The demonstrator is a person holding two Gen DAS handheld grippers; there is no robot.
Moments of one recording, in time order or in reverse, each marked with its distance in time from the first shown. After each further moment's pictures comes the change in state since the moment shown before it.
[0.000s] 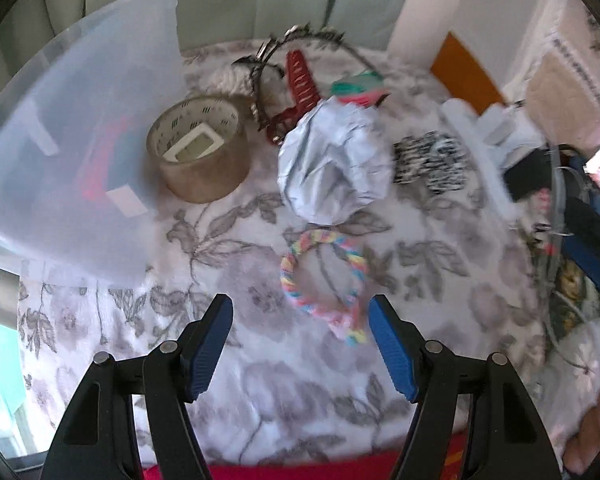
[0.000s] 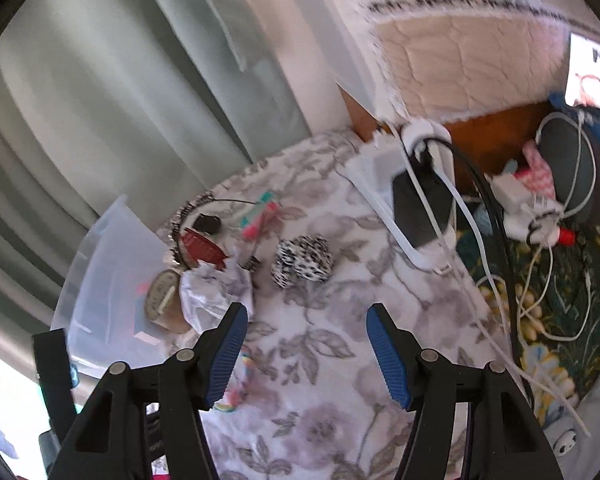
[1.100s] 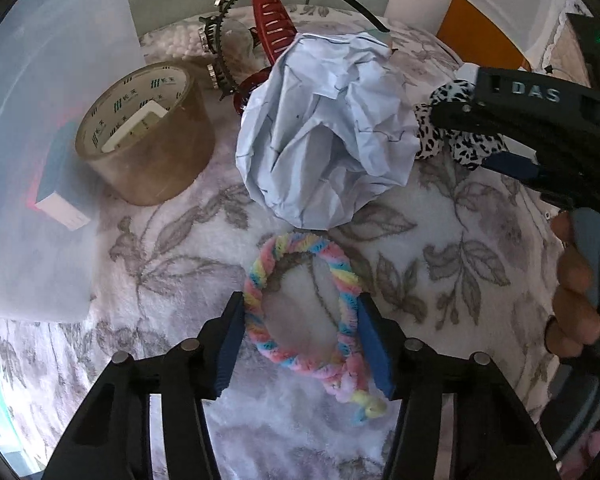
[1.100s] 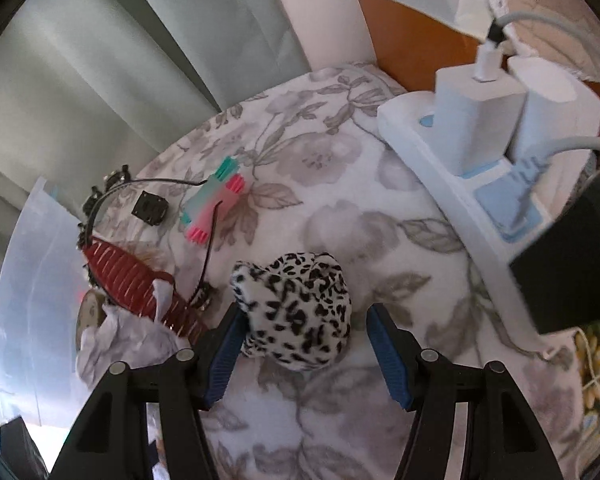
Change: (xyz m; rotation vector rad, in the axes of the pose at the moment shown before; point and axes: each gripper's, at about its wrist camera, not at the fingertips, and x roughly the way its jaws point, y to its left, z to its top) left arm 0.036 -0.011 -0.022 0.054 0.040 -0.024; right arm 0.157 0.012 0.041 -0.019 0.177 -0.041
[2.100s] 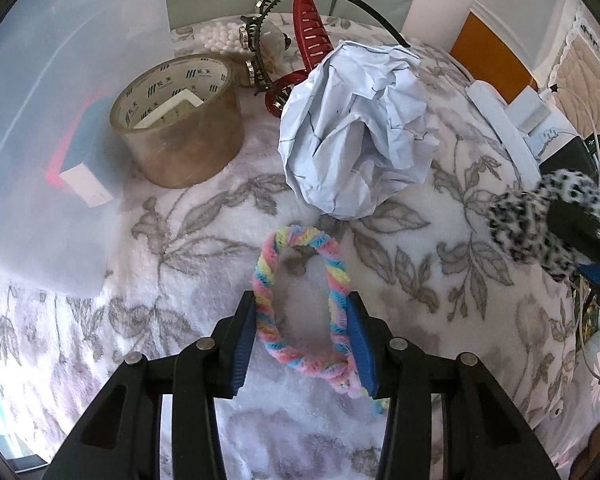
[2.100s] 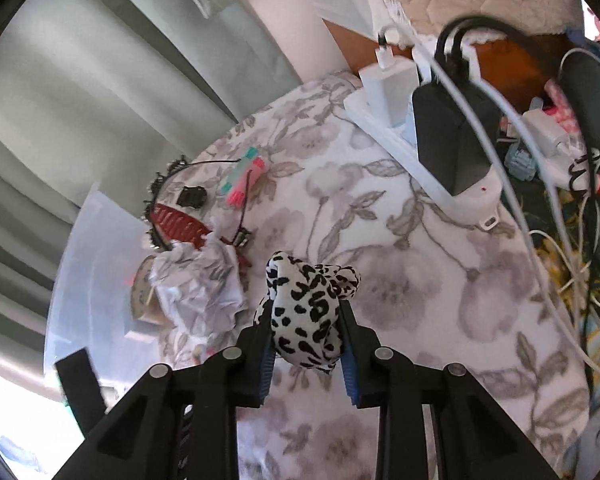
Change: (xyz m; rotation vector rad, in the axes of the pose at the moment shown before) left arm -0.038 0.000 -0.068 -0.052 -0.046 0.014; right arm -0.092 -0.011 -0.068 0.096 -0.066 0.087
